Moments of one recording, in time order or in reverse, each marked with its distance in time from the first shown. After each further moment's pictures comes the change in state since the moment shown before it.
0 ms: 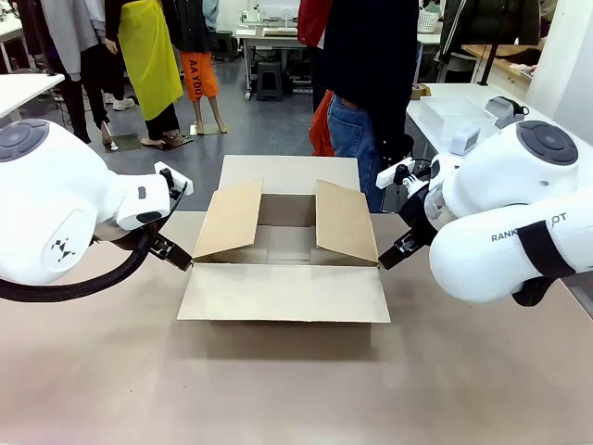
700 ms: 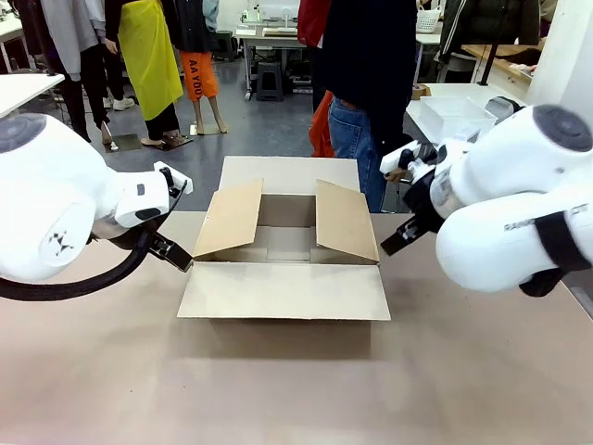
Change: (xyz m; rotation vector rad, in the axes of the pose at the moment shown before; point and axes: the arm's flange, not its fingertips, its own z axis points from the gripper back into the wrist) left arm 0.002 -0.003 0.020 -0.051 0.038 0.042; right arm 0.018 -0.010 0.046 -0.025 -0.090 -0.016
